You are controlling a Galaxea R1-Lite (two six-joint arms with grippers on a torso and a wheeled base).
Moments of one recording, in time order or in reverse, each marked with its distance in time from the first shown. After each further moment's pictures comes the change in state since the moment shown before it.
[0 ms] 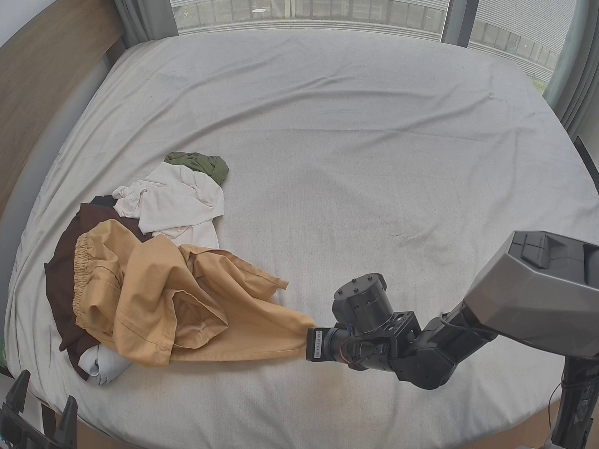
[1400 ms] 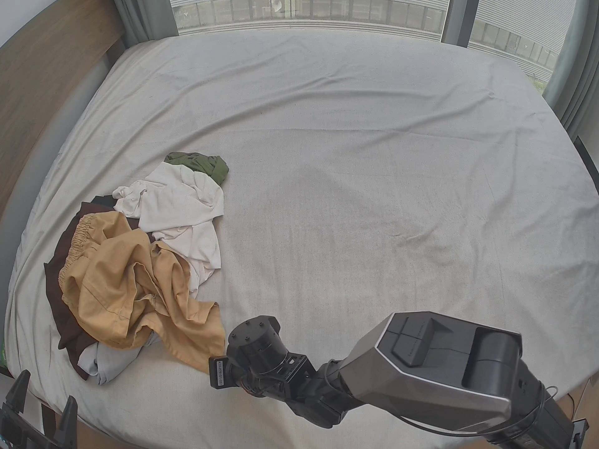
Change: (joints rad) left arm 0.000 0.000 0.000 0.000 0.000 -0.001; right arm 0.220 0.363 -0.469 -0.063 0.061 0.007
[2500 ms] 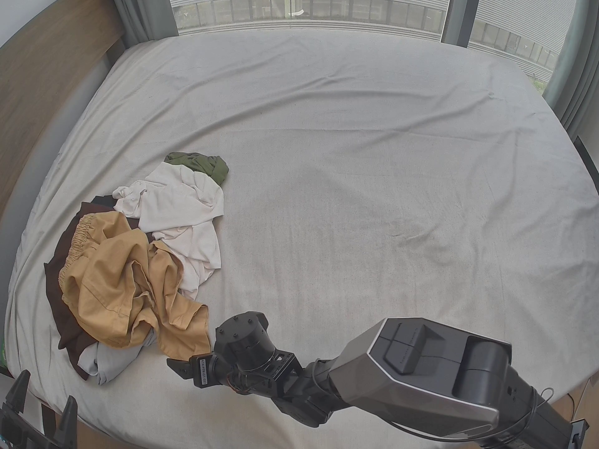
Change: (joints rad) left arm 0.001 0.000 0.000 0.000 -0.001 0.000; right arm 0.022 0.059 -0.144 -0.005 0.100 -0.014
